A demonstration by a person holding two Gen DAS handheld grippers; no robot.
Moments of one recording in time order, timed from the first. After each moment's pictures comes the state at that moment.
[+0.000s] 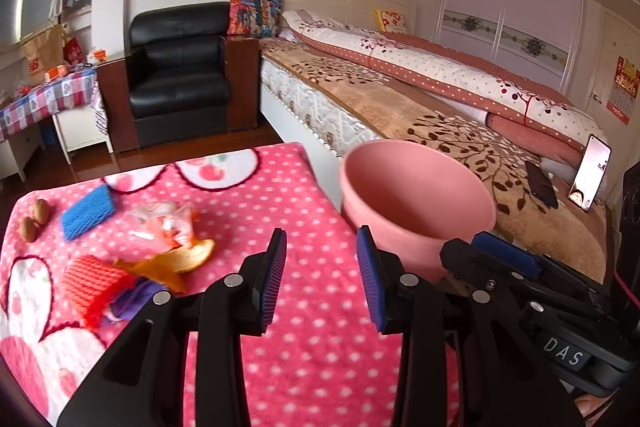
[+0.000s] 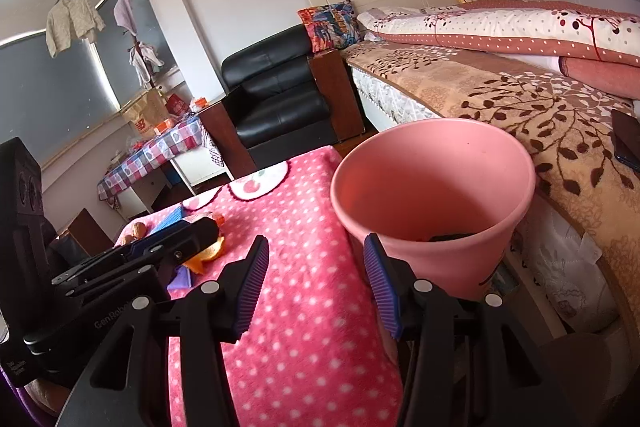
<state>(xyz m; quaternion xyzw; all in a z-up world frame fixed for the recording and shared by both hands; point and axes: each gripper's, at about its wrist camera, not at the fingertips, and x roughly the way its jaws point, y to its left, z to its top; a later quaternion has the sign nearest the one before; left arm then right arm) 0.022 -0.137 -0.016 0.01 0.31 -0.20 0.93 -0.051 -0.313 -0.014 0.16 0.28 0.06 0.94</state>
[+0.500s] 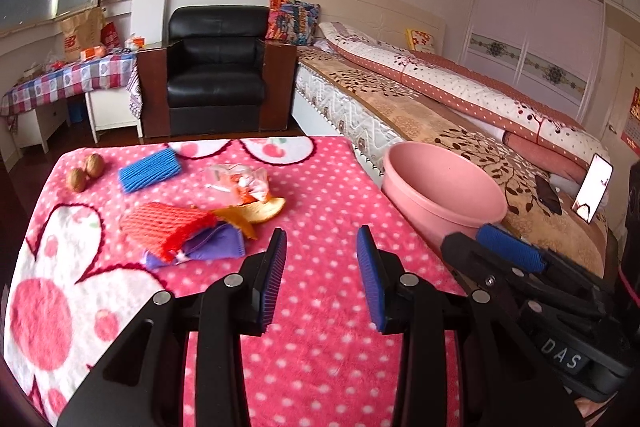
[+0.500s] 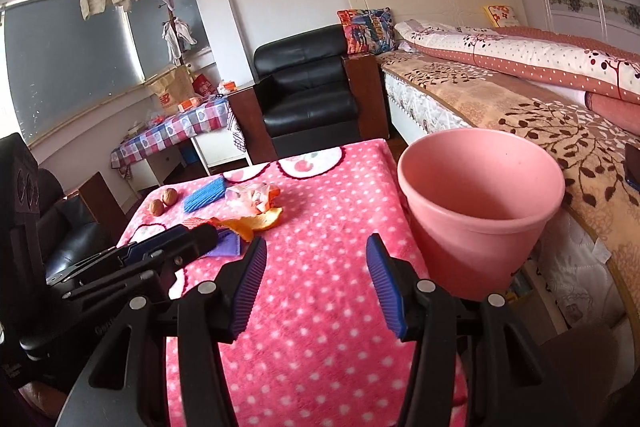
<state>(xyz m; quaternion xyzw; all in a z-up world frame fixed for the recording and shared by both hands) -0.027 -0.067 -0.019 -0.04 0.30 -0.15 0.94 -0.089 -0.239 -0.005 0.11 0.28 0.09 0.95</state>
